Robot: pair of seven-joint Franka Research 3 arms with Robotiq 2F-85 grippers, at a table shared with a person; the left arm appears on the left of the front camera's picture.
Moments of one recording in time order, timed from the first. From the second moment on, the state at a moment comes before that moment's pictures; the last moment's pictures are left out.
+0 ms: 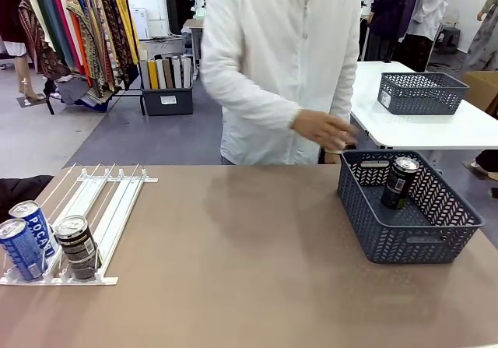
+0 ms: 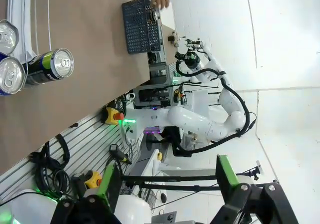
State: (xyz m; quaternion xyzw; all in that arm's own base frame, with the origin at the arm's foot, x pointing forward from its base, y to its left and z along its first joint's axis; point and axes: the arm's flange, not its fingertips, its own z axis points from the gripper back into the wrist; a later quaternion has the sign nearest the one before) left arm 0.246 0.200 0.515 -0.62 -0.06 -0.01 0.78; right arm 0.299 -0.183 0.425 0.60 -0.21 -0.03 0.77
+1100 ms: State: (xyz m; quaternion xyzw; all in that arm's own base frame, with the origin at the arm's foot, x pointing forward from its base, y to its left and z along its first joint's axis) left arm 0.315 -0.052 0.529 -0.03 -0.04 -0.11 0.99; right arm 0.299 -0.183 0.426 0.60 -0.21 -0.03 0.77
